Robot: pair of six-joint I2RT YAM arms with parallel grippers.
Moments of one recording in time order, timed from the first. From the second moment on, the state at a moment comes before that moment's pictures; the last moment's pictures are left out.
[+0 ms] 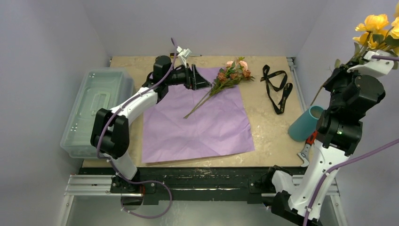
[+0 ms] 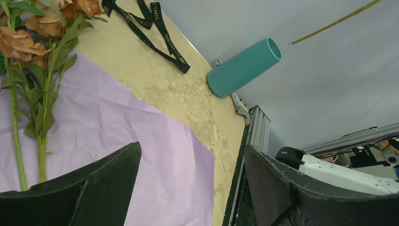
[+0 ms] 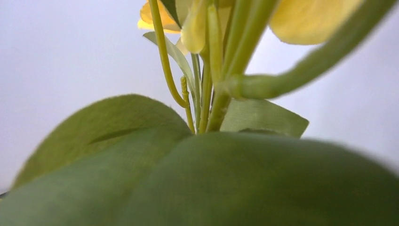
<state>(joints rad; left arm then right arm) -0.40 1.71 1.29 0.24 0.84 -0.60 -0.43 0.94 1.59 -0.62 -0.01 0.13</state>
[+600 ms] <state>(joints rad) -0.42 1.80 1.41 0.21 0.84 -0.60 -0.50 1.04 1.47 -0.53 0.18 0.11</state>
